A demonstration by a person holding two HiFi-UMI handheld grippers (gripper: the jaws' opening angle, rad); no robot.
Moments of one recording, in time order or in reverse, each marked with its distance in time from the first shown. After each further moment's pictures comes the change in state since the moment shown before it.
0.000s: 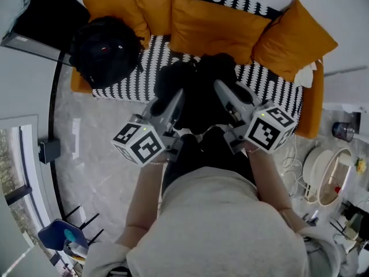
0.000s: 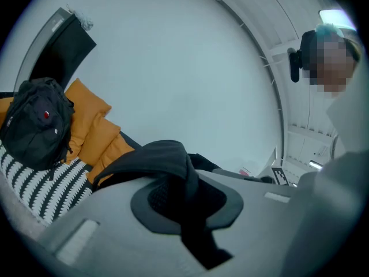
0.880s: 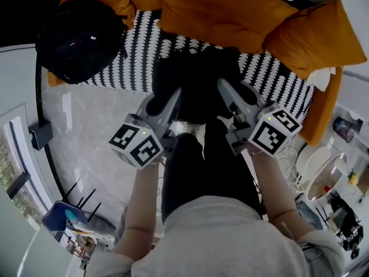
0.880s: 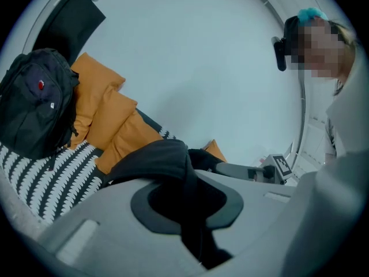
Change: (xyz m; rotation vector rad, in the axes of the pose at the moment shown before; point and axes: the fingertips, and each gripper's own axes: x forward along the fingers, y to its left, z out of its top) left arm 0.138 0.145 -0.058 -0.057 0.163 0.131; right arm 0.110 -0.183 -0.029 0.174 0.172 -0.050
